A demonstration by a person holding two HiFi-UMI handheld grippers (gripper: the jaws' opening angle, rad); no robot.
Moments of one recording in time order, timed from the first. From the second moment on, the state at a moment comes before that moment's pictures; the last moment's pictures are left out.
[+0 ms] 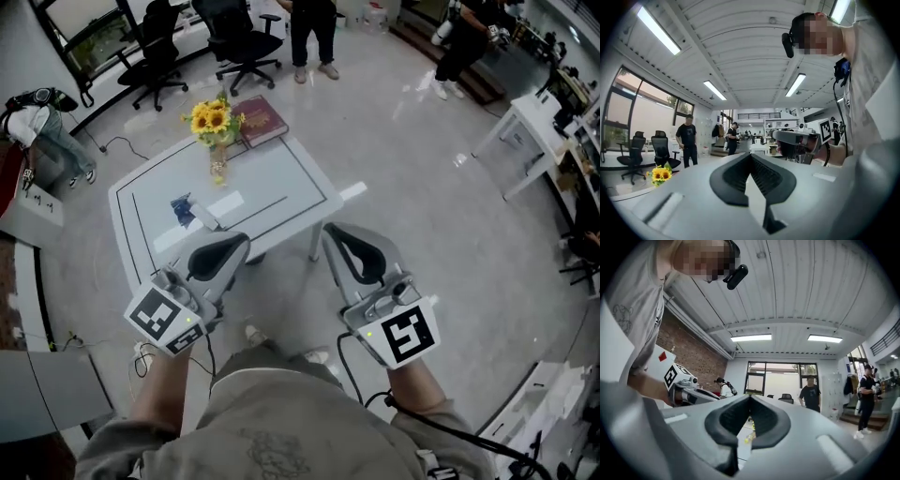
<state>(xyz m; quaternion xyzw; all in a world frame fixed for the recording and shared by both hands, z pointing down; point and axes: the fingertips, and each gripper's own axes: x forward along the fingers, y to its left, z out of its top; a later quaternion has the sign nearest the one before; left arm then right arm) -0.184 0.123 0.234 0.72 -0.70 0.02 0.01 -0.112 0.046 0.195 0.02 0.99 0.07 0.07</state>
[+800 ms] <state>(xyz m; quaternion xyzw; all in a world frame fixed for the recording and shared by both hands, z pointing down) -0.324 0.217 0.247 0.66 -0.75 -0.01 0.01 -0.262 0.111 0.225 0.07 1.00 0.06 0.01</state>
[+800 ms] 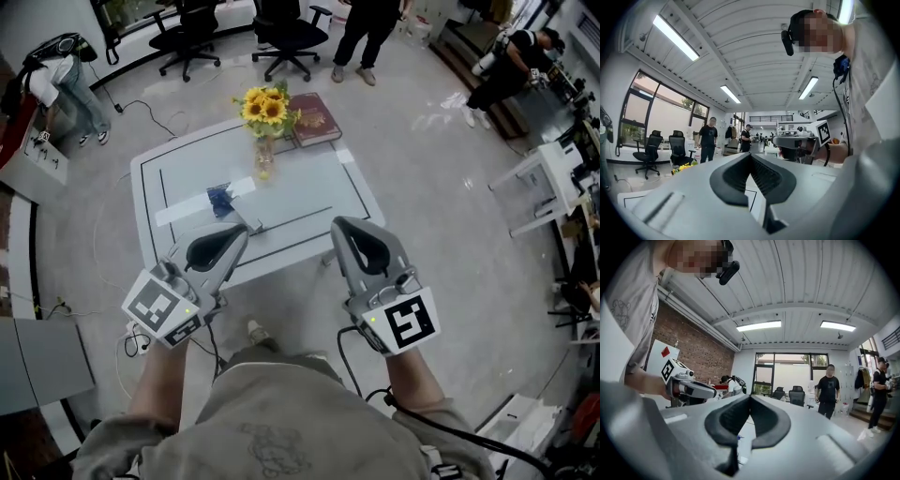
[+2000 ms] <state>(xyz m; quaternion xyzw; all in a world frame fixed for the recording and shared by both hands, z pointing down) -0.415 0.358 0.244 0.56 -0.83 -0.02 -0.01 -0.394 0.243 0.227 0.21 0.98 0.07 0.01</state>
